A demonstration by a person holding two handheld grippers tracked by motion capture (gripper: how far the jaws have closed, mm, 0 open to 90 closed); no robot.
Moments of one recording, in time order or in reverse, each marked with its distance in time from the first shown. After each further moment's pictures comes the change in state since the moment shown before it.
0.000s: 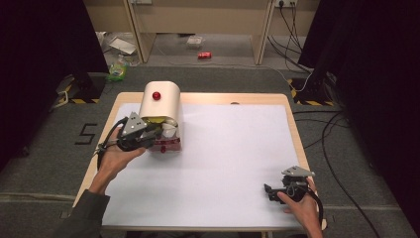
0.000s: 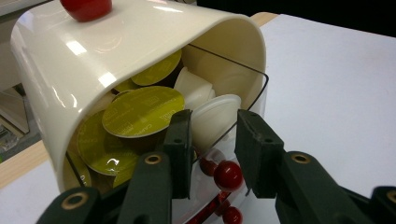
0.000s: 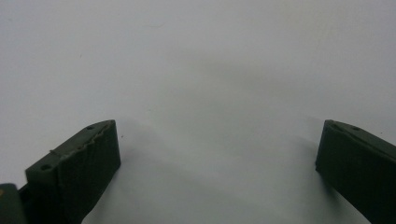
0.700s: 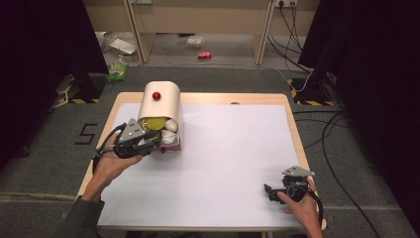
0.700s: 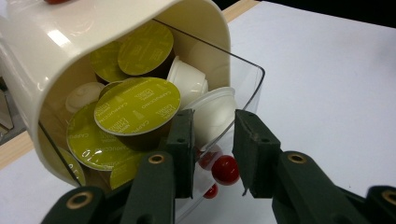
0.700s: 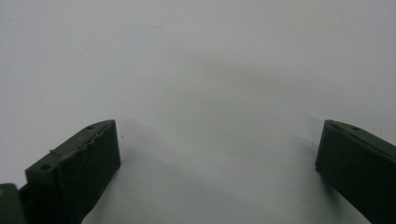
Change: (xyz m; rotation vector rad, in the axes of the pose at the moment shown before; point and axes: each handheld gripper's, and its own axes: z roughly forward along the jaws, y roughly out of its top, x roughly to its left) left arm -0.013 -0.005 -0.018 0.043 -0.042 0.033; right arm 0.000 0.000 0.000 0.000 0.000 0.000
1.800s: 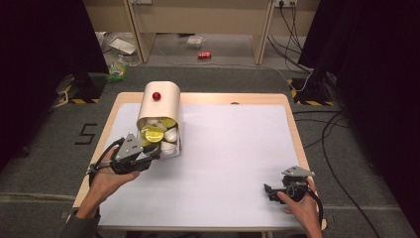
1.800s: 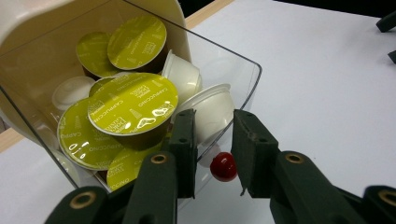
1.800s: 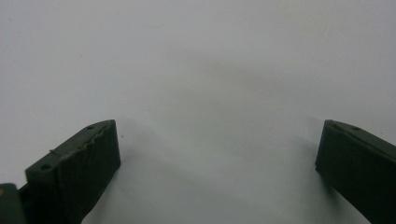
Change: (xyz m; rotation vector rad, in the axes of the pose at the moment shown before) left arm -0.026 -0.019 -0.020 -0.005 -0.027 0.024; right arm 0.000 0.000 0.000 -0.001 -0.001 -0.002
